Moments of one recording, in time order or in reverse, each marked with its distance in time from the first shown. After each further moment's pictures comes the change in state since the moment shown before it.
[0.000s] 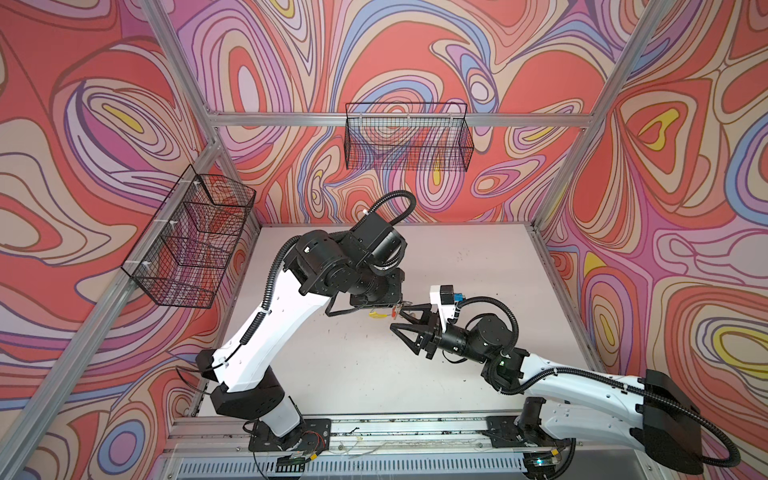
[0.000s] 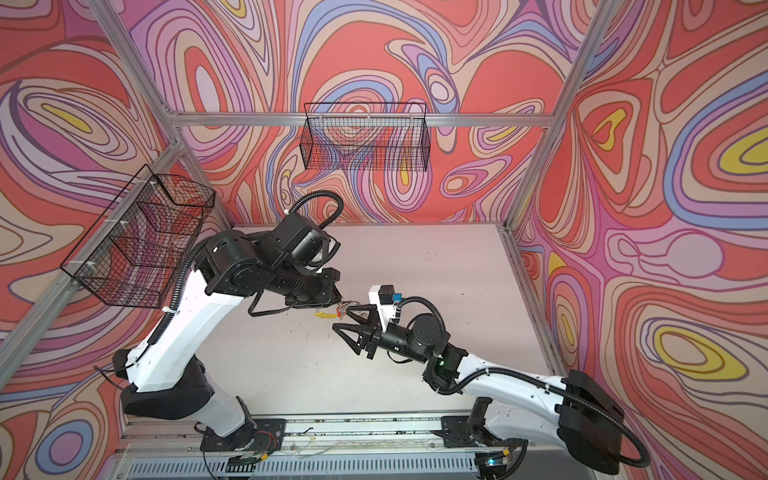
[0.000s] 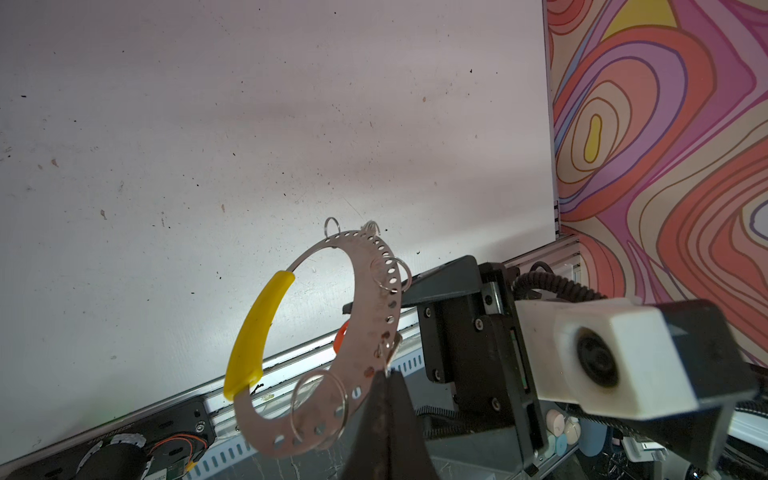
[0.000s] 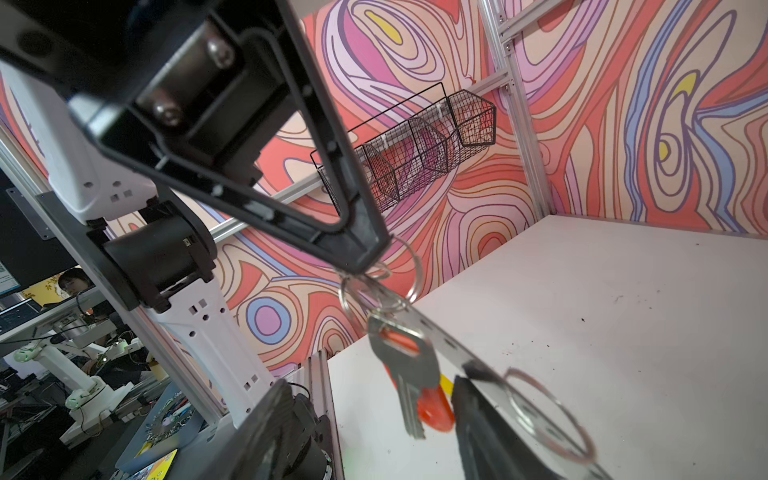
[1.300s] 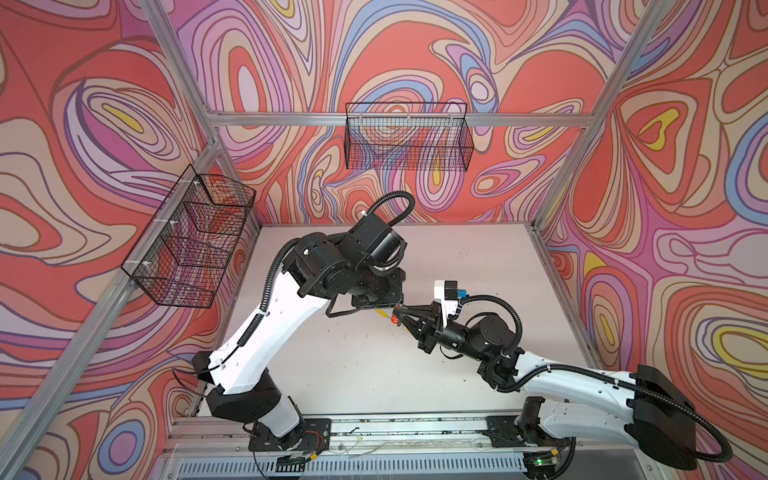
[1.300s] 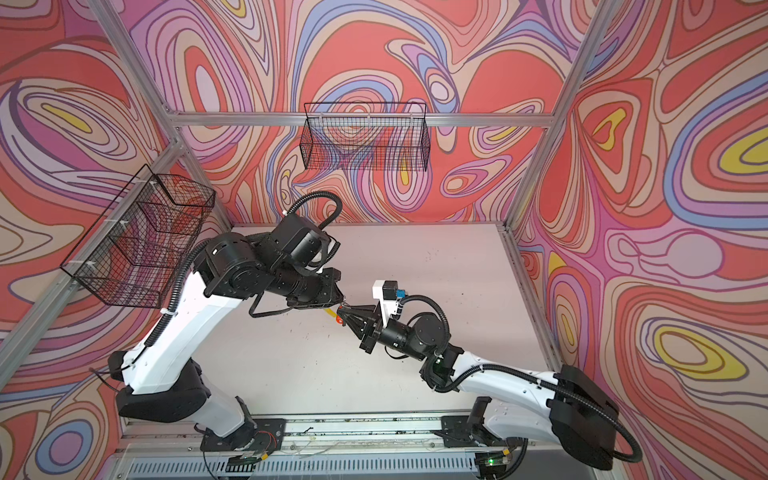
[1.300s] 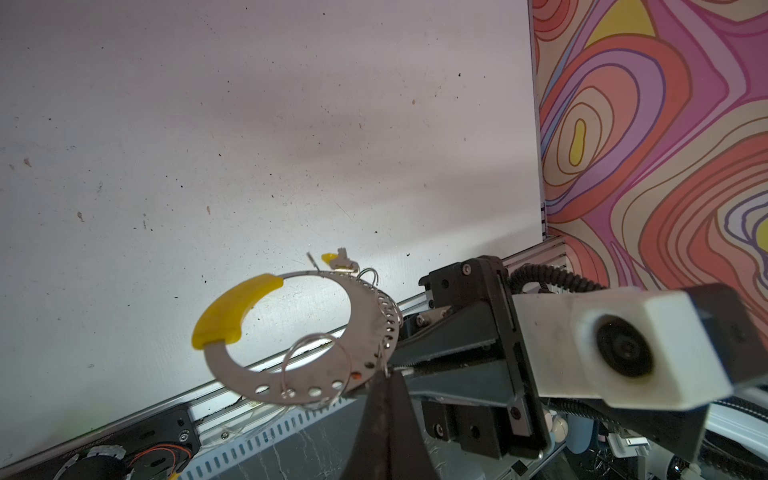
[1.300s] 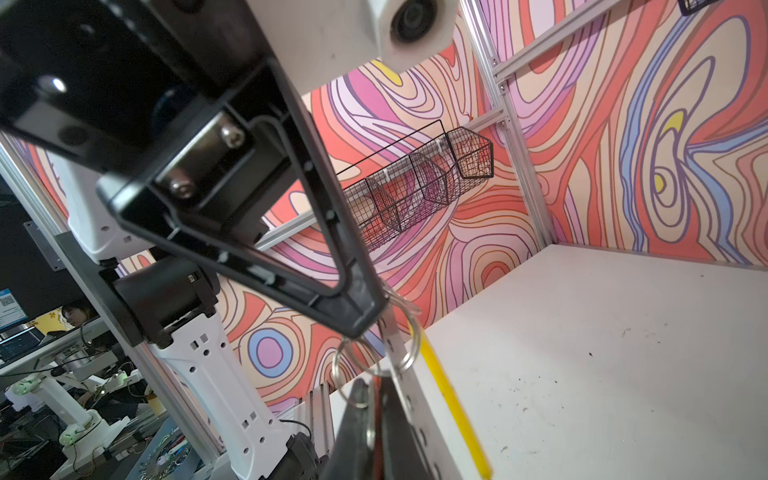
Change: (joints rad) left arm 0.000 -0.026 -0.043 0.050 0.014 -0.014; right arm -0.013 0.032 0.019 0.064 0.026 0.034
